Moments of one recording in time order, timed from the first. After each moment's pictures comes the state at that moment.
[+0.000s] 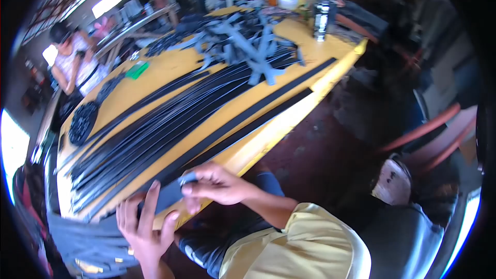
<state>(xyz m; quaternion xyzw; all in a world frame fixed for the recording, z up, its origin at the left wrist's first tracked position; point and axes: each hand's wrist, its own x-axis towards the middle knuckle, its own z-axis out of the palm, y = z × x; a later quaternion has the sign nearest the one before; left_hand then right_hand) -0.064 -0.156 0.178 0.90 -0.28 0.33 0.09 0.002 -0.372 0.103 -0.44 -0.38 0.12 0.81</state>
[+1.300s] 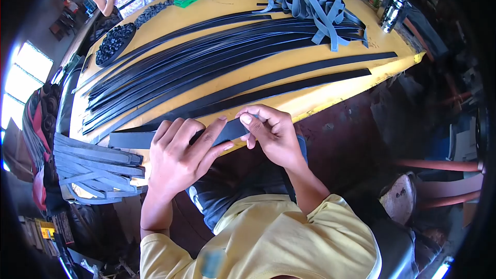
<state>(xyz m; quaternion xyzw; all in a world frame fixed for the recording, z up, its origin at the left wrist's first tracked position) -0.046 -0.165 0.160 0.88 -0.36 0.30 0.07 -0.022 -0.370 0.081 -0.59 -0.15 0.00 0.79</state>
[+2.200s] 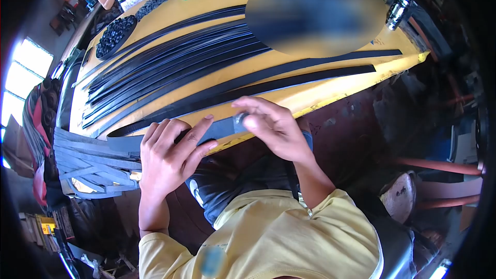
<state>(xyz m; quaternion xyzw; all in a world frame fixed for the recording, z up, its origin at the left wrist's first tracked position) -0.057 -0.144 0.159 0.91 -0.32 0.26 0.10 -0.015 -0.381 0.079 -0.63 -0.25 0.01 0.73</state>
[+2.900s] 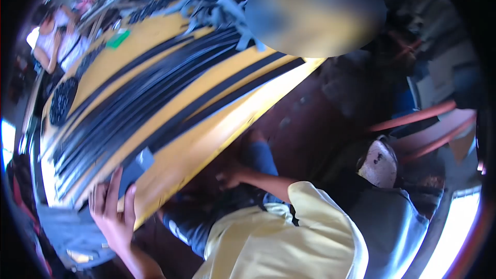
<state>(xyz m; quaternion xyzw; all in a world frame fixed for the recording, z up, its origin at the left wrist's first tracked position) -0.062 -0.113 0.154 0.94 -0.21 0.27 0.09 -0.009 -0.405 -0.183 -0.90 -0.36 0.24 0.11</state>
